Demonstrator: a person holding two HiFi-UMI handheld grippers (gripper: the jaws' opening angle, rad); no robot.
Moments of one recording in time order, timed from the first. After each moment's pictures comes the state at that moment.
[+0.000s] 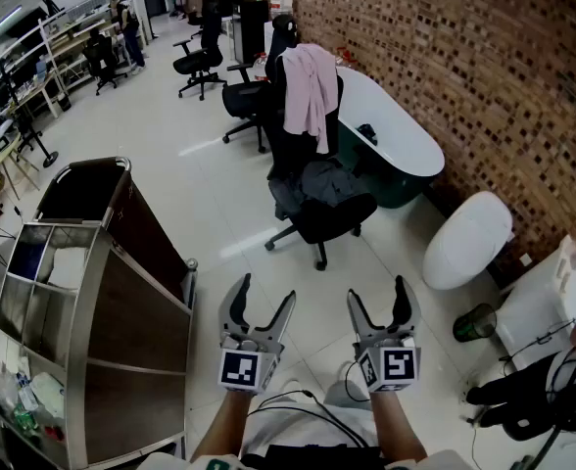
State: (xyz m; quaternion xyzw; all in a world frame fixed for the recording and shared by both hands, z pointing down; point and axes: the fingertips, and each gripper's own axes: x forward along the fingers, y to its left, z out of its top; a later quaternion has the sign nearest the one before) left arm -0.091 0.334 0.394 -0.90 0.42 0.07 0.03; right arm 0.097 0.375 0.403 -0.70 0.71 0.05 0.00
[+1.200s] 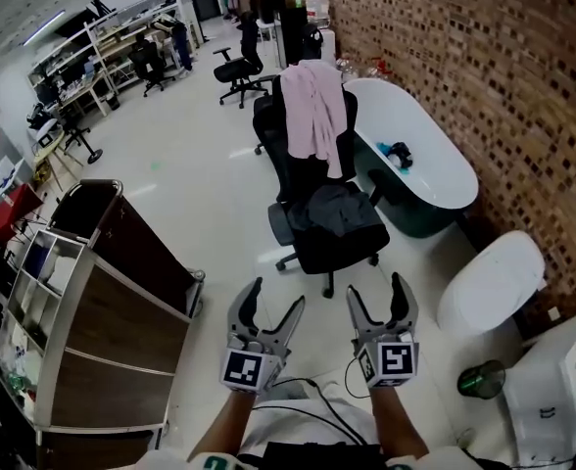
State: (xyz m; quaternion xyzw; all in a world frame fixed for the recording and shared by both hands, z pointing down) left arm 0.138 0.243 0.385 -0.88 0.47 0.02 0.04; right arm 0.310 0.232 0.414 -0.63 0.78 0.02 0.06
